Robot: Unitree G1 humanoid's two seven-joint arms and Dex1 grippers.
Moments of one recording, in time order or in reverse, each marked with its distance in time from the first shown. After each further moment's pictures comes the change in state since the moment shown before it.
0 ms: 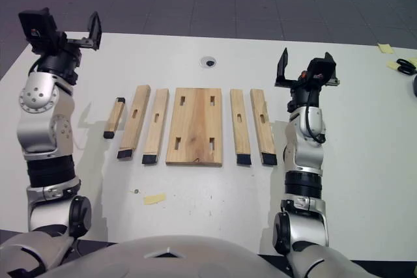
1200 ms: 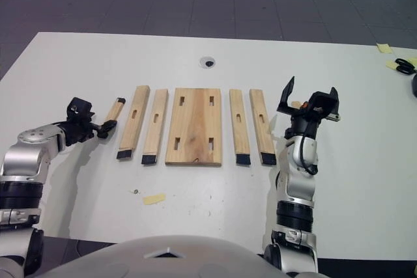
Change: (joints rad) left arm 0.249 0.314 -0.243 0.221 0.007 0.312 -0.422; right arm 0.223 0.128 -0.004 -0.195 -0.056 -0.010 -0.151
